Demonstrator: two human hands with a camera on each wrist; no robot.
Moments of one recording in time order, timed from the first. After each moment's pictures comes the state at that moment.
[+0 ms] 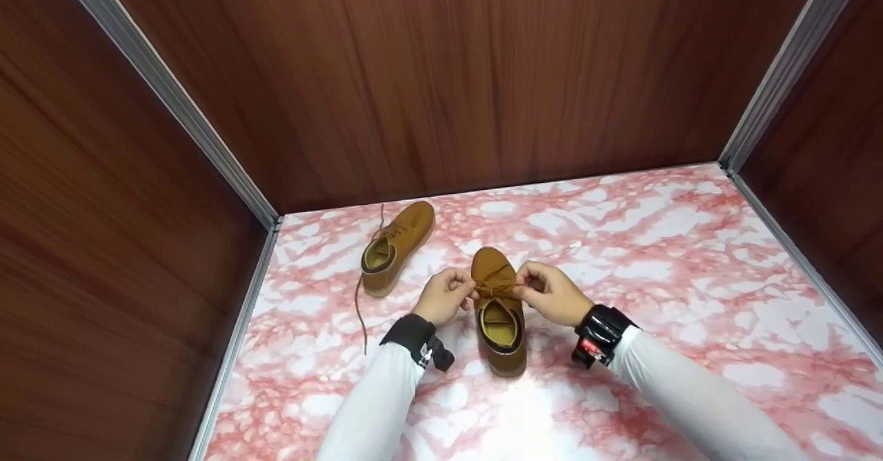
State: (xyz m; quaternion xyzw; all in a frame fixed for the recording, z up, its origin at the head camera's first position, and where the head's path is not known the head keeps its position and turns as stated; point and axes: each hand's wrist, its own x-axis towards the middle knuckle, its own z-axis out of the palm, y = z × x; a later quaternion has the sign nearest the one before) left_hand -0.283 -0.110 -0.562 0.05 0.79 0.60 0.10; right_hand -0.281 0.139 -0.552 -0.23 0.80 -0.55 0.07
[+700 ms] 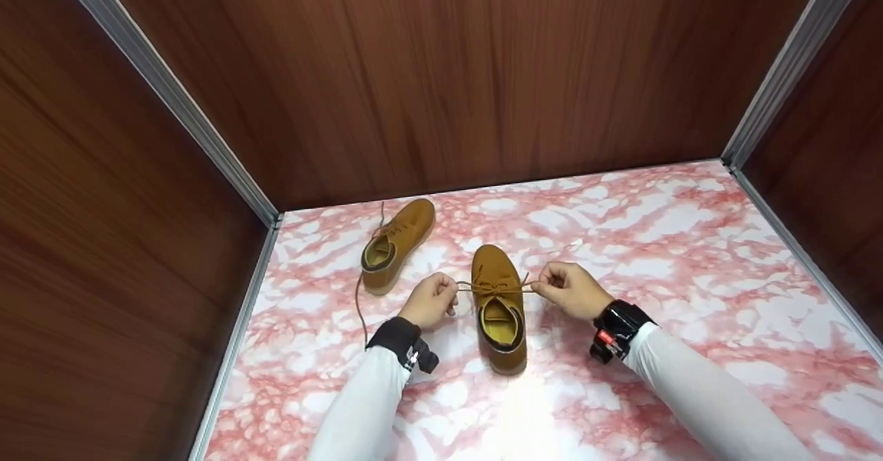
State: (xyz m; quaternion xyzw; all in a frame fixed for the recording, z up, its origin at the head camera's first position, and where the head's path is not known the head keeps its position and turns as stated) left_hand -0.277 -0.136 -0.567 0.05 0.83 0.54 0.11; right_hand -0.296 0.170 -0.574 -0.17 0.84 -0.51 0.06
